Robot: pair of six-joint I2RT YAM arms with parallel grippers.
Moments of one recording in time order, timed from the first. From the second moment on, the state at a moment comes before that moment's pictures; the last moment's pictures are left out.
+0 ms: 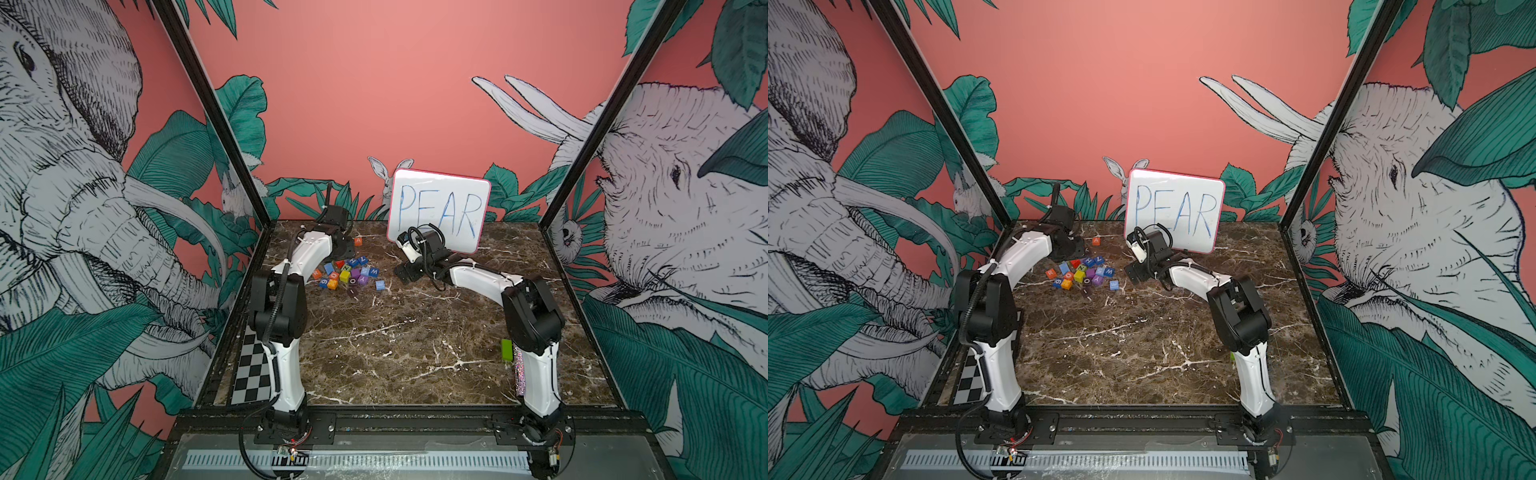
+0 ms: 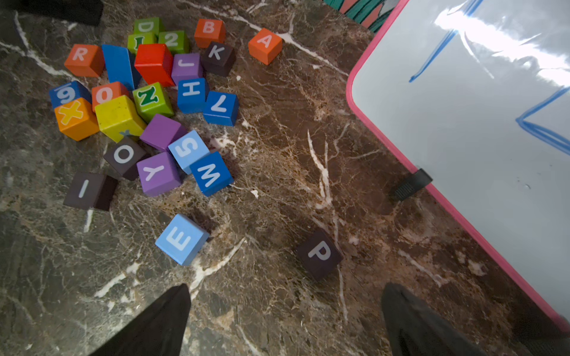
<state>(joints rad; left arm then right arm) -0.23 2.03 1.73 -0.76 -0.10 -0.37 0.59 2.07 1.53 -0.20 -0.12 -0.16</state>
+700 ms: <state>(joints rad) -0.18 2.32 2.08 -0.84 -0.08 -0.34 0.57 2.13 1.57 -0.21 -0.14 -0.17</state>
